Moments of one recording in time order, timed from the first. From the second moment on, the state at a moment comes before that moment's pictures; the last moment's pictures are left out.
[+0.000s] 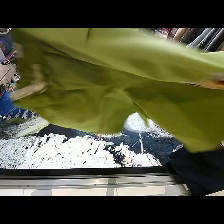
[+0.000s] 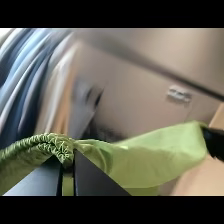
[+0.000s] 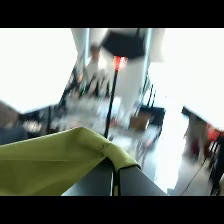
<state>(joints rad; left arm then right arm) 0.32 -1.05 1.97 -0.06 -1.25 -1.10 0.10 -0.43 1.70 -1.32 0.95 1.37</state>
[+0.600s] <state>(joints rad) 0.21 -1.27 1.67 0.47 -1.12 -1.20 0.09 -1.14 1.78 -1.36 1.04 1.33</state>
